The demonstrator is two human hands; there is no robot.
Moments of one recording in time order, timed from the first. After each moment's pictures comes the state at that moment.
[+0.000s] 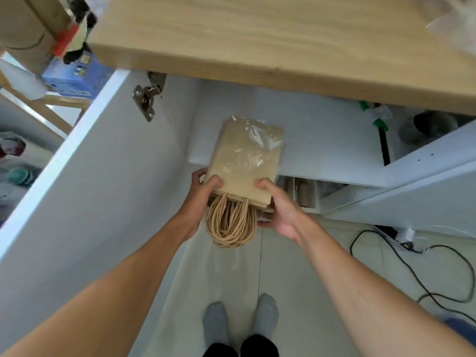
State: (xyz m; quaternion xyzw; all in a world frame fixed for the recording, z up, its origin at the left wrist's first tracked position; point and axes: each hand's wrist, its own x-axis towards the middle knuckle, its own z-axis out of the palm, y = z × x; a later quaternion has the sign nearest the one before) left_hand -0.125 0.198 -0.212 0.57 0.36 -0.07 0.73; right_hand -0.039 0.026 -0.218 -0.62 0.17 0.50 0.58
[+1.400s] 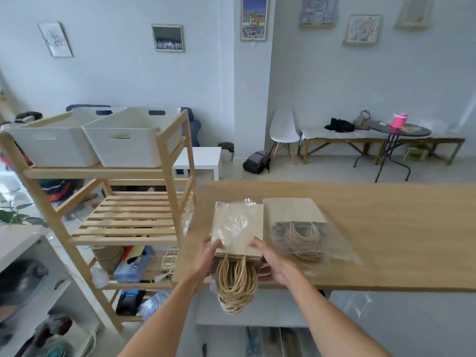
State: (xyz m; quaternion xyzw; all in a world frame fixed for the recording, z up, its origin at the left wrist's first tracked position) left_hand -0.096 0.177 0.194 0.69 0.26 0.04 0.67; right_hand -0.003 0.001 0.184 -0.73 -0.02 0.37 0.57
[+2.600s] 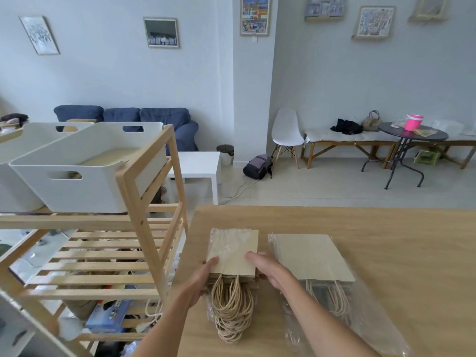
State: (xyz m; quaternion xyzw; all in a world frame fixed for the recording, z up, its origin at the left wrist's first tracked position) left_hand 0.113 0.268 0.150 0.65 0.33 -0.07 0.68; right_hand 0.211 0.092 0.169 -0.79 0.00 0.34 0.51
